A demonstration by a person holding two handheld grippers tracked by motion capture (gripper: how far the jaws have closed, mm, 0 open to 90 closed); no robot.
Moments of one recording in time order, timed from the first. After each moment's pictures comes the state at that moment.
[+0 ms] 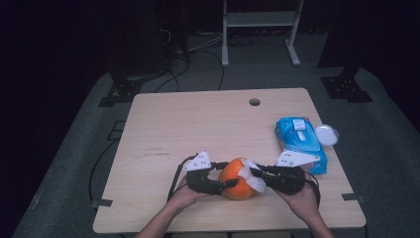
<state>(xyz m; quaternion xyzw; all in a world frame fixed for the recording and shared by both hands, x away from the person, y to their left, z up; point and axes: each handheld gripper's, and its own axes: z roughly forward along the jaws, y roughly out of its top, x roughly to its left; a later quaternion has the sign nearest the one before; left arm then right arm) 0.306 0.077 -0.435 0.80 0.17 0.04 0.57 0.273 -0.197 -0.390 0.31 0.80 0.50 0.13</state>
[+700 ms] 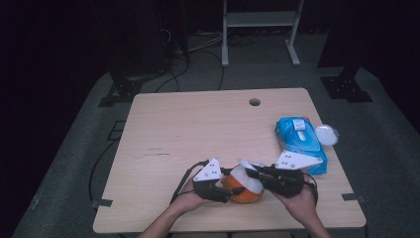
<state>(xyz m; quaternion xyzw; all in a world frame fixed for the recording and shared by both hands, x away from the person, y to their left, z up) 0.289 0.058 -0.427 0.83 0.11 0.07 0.55 0.256 -0.180 -0.372 0.27 0.79 0.54 0.12</state>
